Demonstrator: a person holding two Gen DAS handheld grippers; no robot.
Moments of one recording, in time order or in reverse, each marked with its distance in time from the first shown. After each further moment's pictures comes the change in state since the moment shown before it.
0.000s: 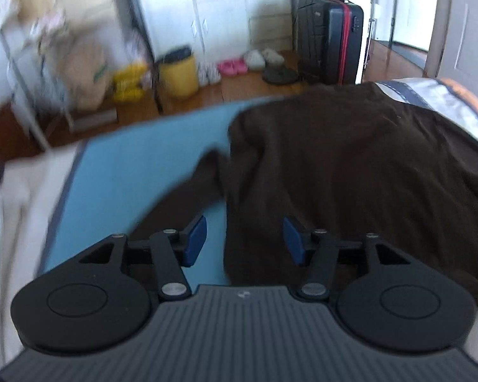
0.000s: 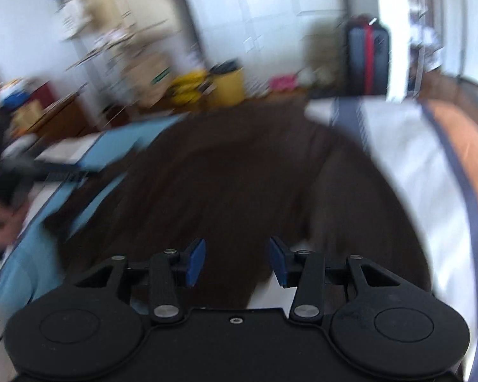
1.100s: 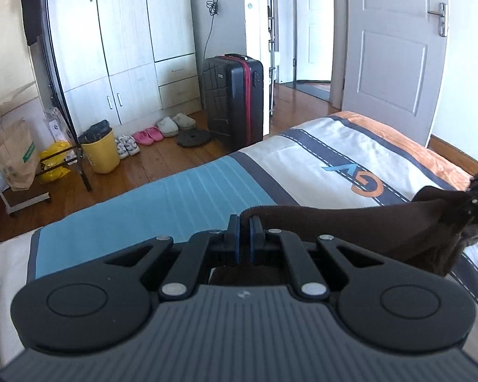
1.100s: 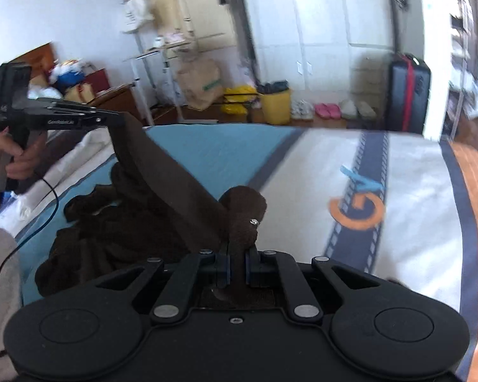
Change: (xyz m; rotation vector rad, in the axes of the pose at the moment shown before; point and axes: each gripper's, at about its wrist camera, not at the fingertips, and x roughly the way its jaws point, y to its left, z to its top) left arm -0.079 -0.006 0.004 0.272 -0.241 -0.291; right arm -0.028 -0.023 0.004 -0.231 -0.076 0.089
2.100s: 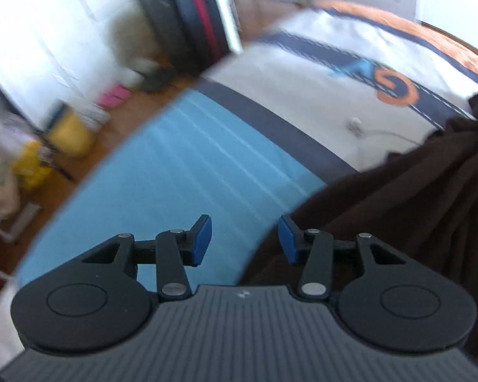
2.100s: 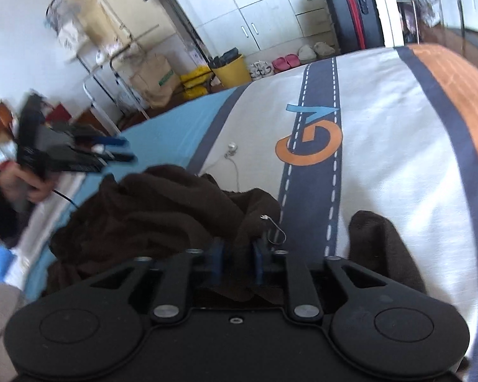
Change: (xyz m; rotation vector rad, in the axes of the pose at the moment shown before) left arm 0.185 -0.010 0.009 0.273 0.408 -0.117; right arm 0.031 -0.088 -0.043 0.441 0.073 0.077
